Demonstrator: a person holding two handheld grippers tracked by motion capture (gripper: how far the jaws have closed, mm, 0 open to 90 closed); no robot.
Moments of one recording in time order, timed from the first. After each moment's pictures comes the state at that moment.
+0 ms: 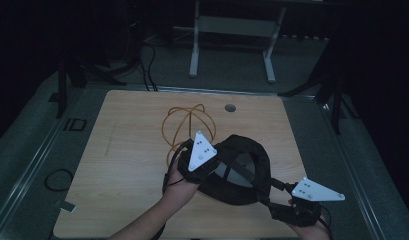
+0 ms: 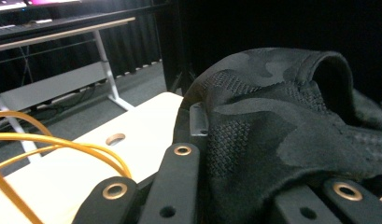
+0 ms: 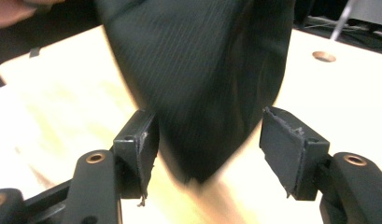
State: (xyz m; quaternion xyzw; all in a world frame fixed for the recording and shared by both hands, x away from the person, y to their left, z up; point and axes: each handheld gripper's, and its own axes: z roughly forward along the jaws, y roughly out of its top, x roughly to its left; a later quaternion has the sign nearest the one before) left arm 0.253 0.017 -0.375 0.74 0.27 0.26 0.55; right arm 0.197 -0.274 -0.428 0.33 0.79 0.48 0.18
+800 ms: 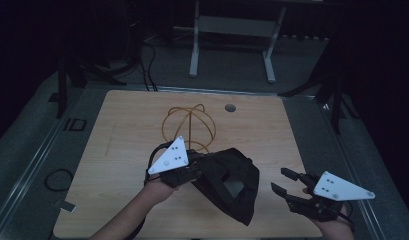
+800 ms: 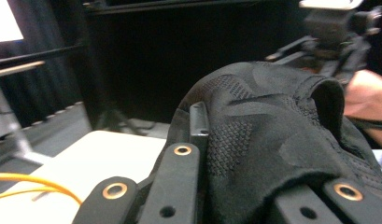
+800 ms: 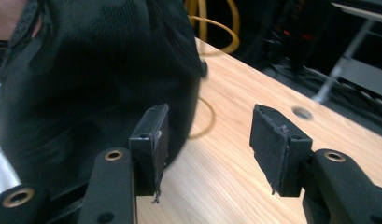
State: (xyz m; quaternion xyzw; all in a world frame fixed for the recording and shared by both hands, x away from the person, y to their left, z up) left arm 0.252 0.068 -0.379 0.74 0.10 0.14 0.65; right arm 0.201 -0.293 -0.385 0.24 0.79 0.51 0.23
